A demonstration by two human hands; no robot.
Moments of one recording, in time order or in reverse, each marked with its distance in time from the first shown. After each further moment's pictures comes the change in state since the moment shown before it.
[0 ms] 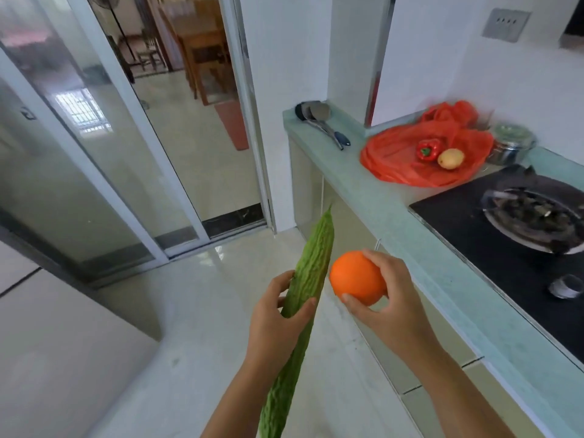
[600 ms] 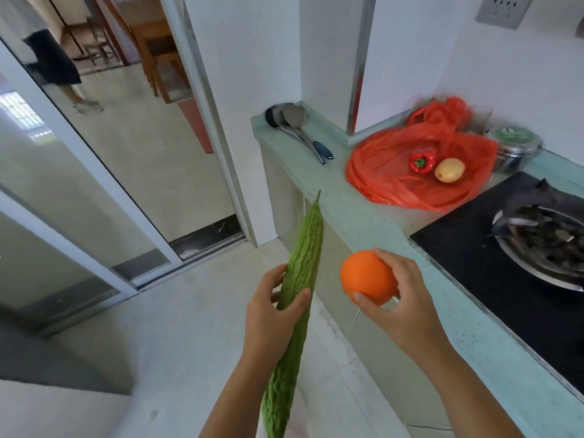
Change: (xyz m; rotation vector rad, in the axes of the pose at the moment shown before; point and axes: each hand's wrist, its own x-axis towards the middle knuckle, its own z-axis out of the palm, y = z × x) left_hand 0.183 0.012 0.040 -0.066 -0.058 -0.010; right_hand 0.143 0.072 0.004 0.038 0.077 0.152
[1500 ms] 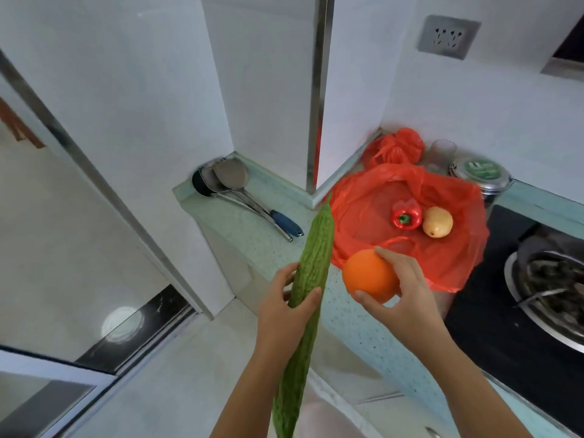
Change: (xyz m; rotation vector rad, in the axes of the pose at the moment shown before) left_hand 0.313 0.051 0.057 -0.034 -0.392 0.105; right_hand 0.257 0.042 0.033 -0.177 0.274 0.217
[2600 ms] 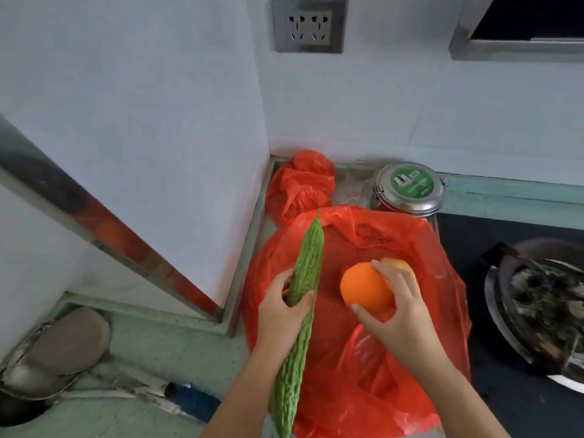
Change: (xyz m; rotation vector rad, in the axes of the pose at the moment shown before) left_hand 0.305 -0.003 0.175 0.302 -0.442 0.065; right_hand 0.193 0.130 -0.028 -0.081 0.359 0.368
